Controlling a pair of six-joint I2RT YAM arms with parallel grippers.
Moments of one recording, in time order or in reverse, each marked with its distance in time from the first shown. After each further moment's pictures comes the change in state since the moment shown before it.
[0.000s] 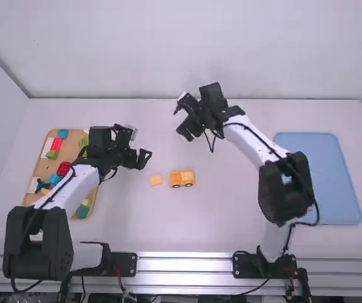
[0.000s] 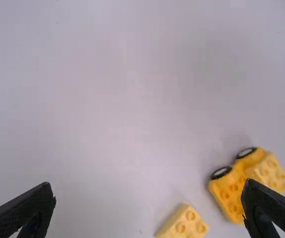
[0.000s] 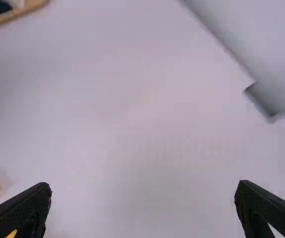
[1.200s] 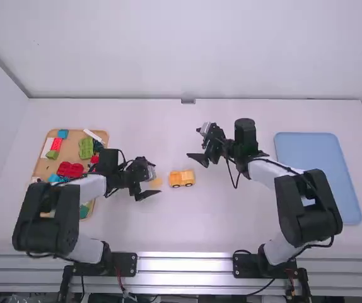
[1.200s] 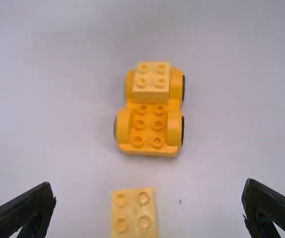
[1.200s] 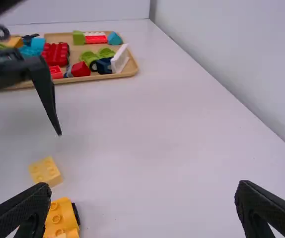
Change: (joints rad) left arm 0.000 0.171 -0.211 0.169 0.470 1.015; right arm -0.166 -0.174 -0.664 0.789 -0.570 -0.039
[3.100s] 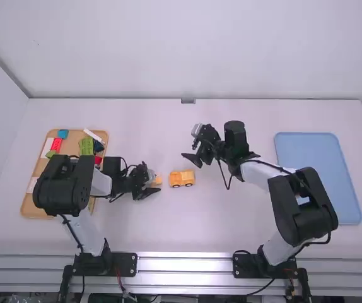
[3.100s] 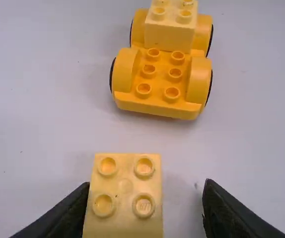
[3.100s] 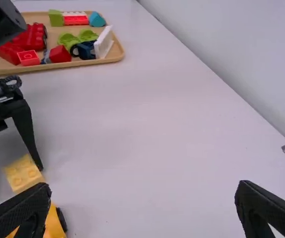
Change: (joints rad) left arm 0.031 0.320 -0.049 0.366 0.032 -0.134; right arm 0.082 0.016 0.000 0.016 0.189 0.015
